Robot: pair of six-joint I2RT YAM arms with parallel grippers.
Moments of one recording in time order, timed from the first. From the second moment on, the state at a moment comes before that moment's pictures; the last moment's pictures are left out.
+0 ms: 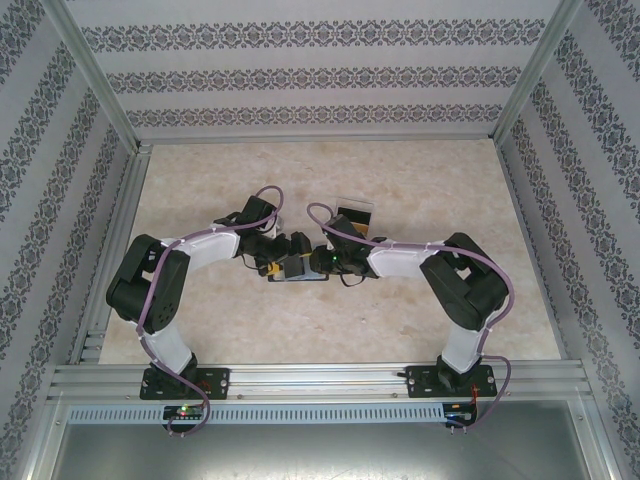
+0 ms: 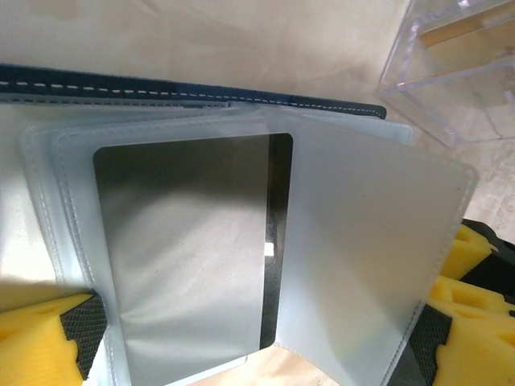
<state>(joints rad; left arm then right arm) -0.41 1.74 0.98 -0.34 0.51 -0.76 0.70 1.78 0.91 -0.06 -0.17 0.70</state>
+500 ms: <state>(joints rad) -0.42 1.74 1.00 -0.38 0.49 -0.75 0.66 1.56 0.79 -0.08 -0.12 0.71</state>
